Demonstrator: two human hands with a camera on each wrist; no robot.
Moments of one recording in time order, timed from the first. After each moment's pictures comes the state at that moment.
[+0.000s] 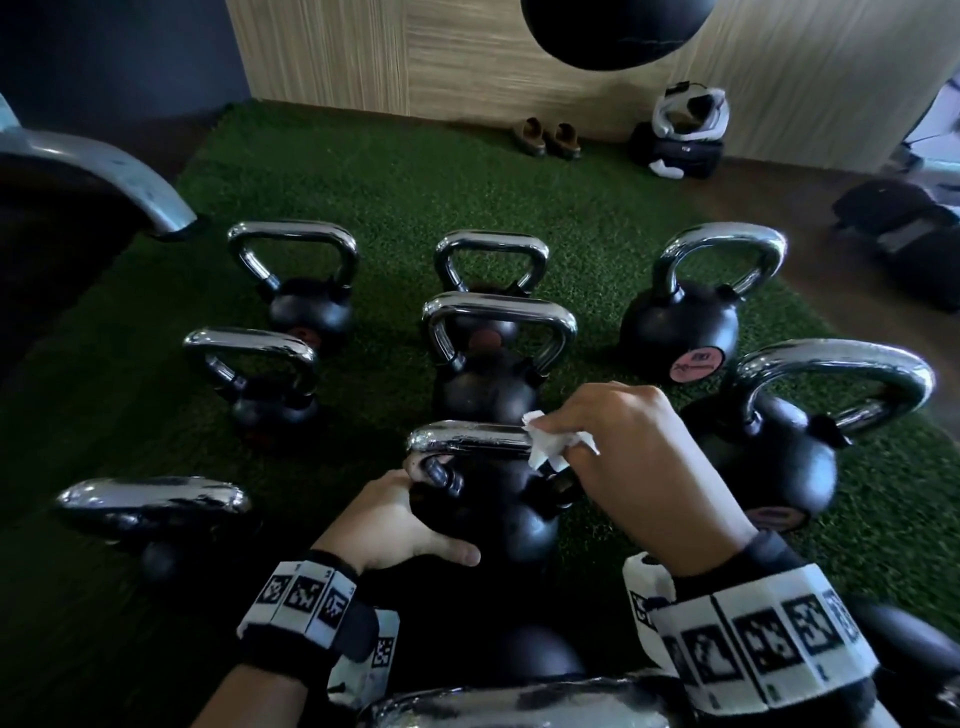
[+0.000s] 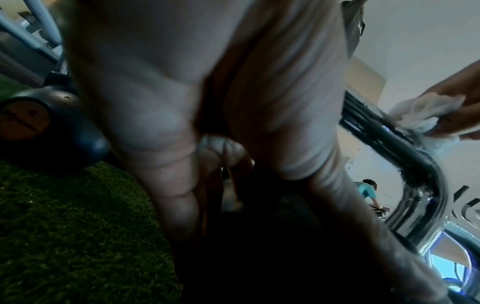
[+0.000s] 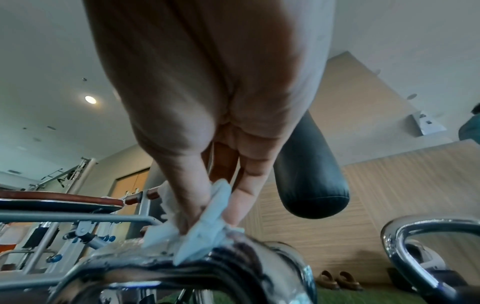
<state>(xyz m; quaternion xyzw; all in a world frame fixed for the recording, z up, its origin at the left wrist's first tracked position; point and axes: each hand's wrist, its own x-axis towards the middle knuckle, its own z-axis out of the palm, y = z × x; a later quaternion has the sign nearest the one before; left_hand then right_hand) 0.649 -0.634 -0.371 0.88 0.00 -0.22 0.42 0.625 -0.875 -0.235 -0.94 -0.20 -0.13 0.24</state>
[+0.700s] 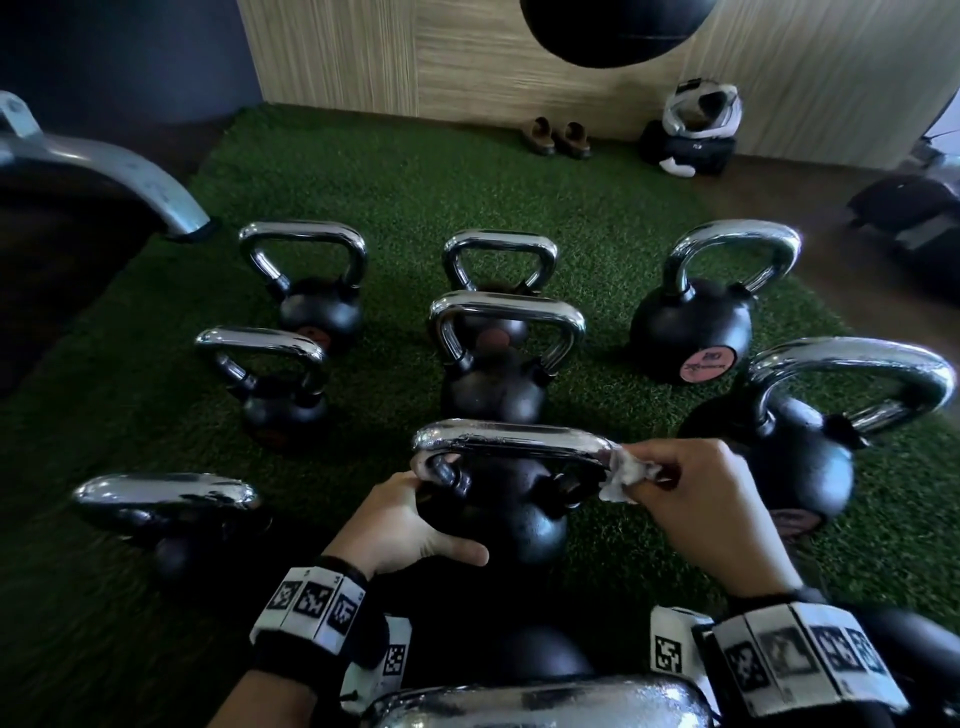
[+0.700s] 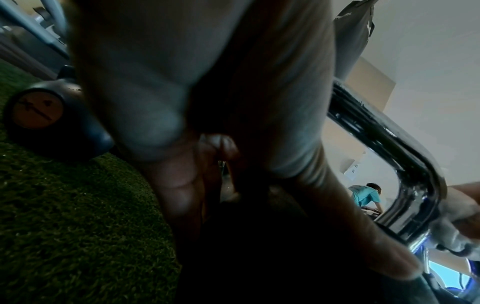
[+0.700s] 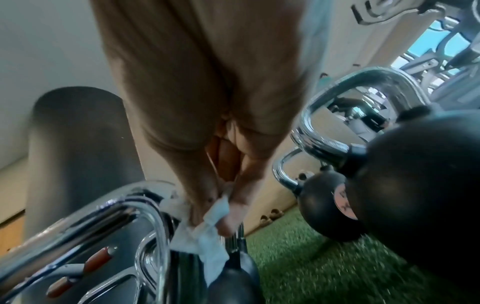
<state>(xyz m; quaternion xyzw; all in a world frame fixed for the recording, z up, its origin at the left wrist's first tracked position) 0.644 -0.635 -0.379 0.88 0.02 -0.19 0.43 0.611 -0.931 -0.283 -0.92 -0.02 -0.12 0.36</state>
